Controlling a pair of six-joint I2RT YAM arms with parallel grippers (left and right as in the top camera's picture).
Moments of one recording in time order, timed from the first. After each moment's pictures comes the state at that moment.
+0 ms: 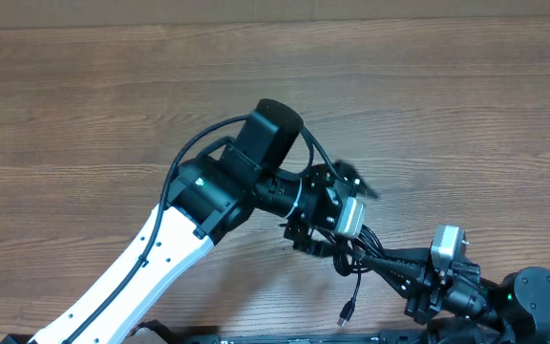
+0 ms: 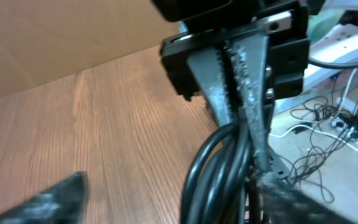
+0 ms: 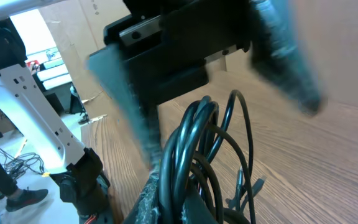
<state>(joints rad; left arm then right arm) -0.71 1.39 1.39 -0.77 0.99 0.88 0.07 0.25 0.58 -0.45 -1.06 0.10</state>
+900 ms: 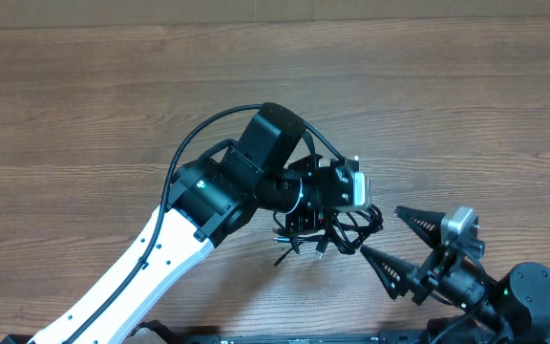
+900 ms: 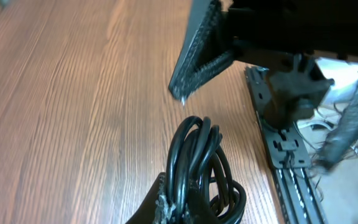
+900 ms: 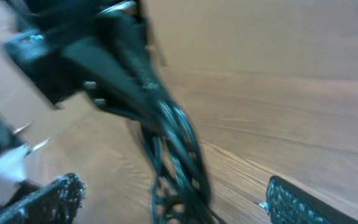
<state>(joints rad) -0.72 1.39 1.39 -0.79 0.69 0.60 0.07 0.25 0.58 -0.53 -0.76 0.19</state>
